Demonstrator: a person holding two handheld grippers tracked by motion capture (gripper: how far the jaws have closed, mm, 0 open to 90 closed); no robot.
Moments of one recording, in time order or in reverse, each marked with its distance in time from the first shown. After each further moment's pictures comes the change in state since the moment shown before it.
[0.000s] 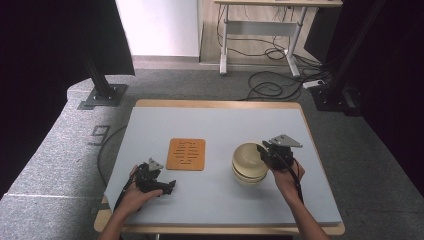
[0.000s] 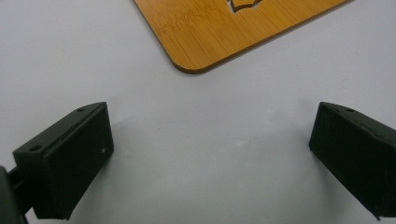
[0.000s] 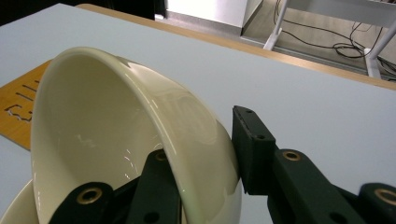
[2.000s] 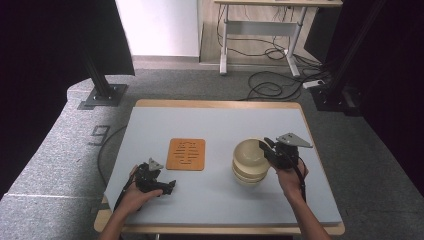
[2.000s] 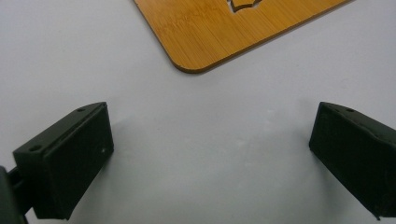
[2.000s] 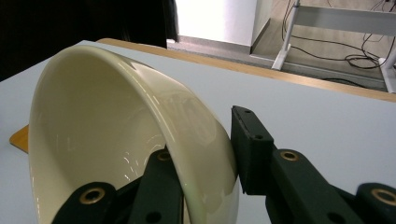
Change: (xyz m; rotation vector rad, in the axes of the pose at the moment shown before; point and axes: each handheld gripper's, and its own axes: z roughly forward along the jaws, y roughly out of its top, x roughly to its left) left arm 0.000 0.000 0.000 0.001 0.000 0.001; right arm -0.004 0.009 -0.018 -0.086 0.052 0.064
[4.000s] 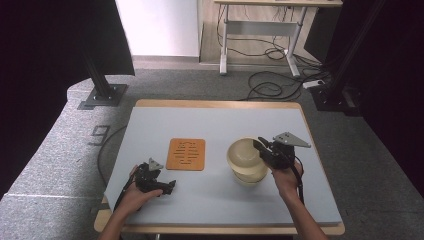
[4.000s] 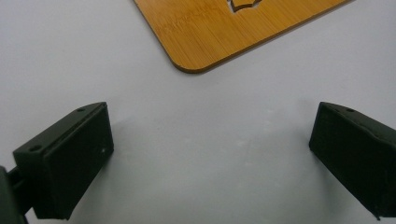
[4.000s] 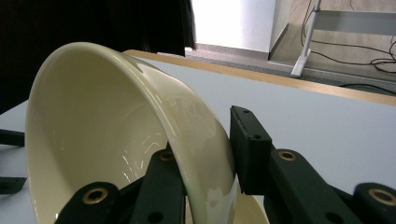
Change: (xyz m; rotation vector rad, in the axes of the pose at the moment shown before) left arm 0.000 0.000 0.000 0.001 -0.001 -0.001; right arm 0.015 0.009 -0.003 -0.028 0.073 0.025
